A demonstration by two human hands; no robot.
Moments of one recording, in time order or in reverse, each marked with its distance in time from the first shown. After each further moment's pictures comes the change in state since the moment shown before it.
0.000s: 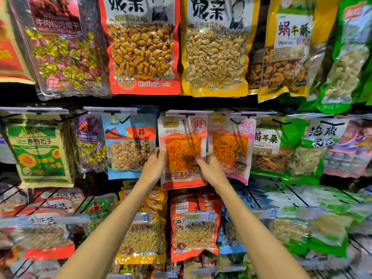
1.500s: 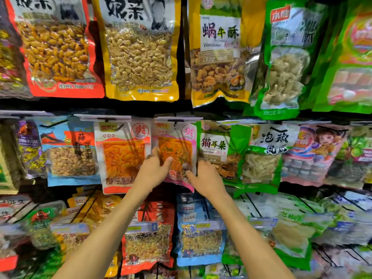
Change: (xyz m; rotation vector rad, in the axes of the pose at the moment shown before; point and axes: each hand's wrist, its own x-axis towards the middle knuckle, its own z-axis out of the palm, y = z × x) left_hand 0.007 0.068 0.153 0.483 0.028 0.161; right_hand 0.022 0.058 -0.153 -0.743 0.031 -0.273
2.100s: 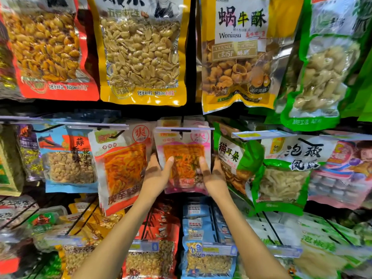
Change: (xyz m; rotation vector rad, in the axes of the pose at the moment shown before) left_hand 0.040 -0.021 0.034 -0.401 0.121 -0.181; right_hand 0.056 0.013 0.020 0.832 0.065 0.173
